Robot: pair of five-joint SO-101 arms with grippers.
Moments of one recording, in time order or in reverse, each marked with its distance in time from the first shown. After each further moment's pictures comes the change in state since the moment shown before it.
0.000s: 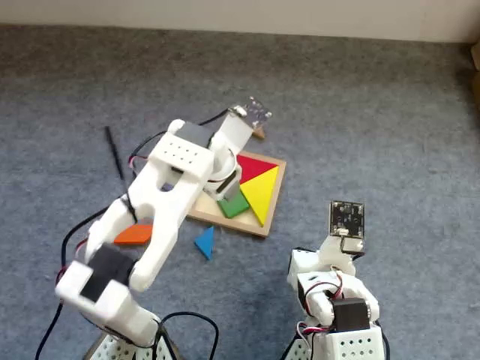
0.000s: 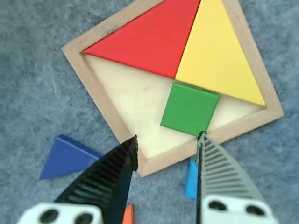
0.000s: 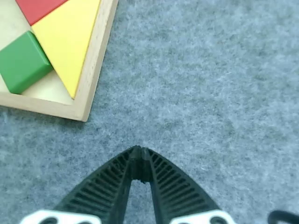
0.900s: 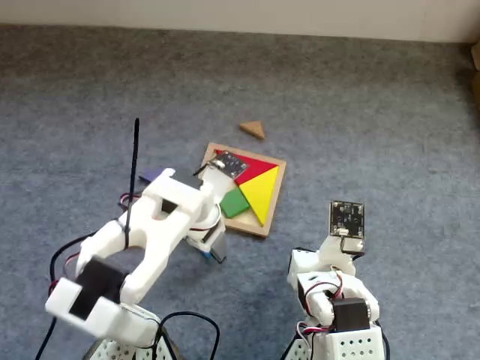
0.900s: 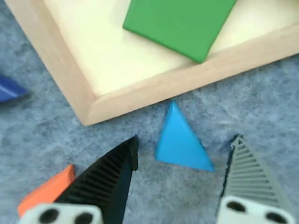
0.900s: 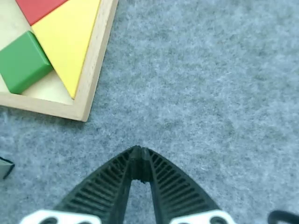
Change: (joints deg) left arm 0.0 -5.4 29.2 -9.7 7.9; right arm 0.0 0.0 0.0 0.0 0.0
